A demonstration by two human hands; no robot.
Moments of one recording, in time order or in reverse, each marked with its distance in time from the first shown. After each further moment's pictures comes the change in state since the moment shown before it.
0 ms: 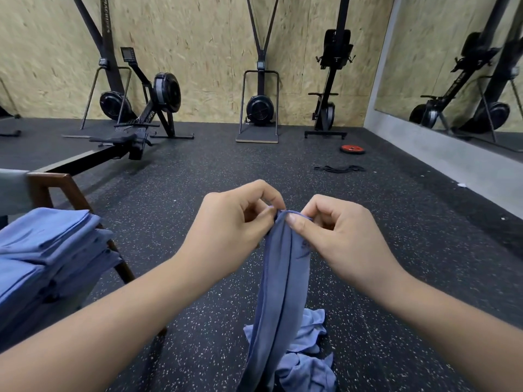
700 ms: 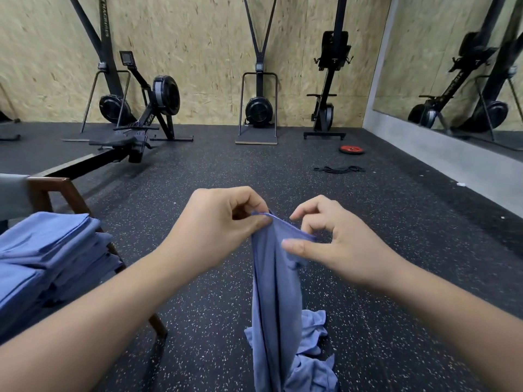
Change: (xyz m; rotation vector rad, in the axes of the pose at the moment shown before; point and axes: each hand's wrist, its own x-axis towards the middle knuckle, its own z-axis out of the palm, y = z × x) left_hand 0.010 -0.014 -0.019 0.181 -0.032 0.014; right_hand 0.009 0.024 -0.012 -0.207 -0.248 -0.095
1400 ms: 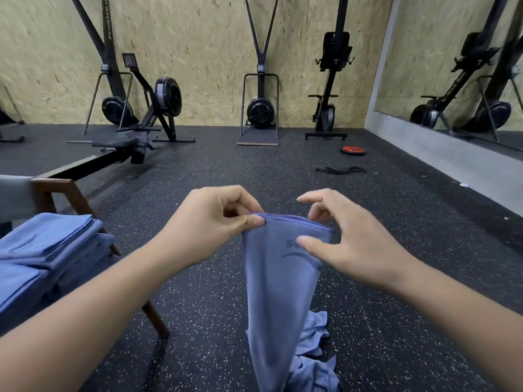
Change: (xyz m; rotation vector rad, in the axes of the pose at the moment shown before) left_hand 0.007 -0.014 -0.009 -0.095 -0.107 -0.093; right_hand -0.004 -0.003 -0.013 -0.084 0.082 -0.005
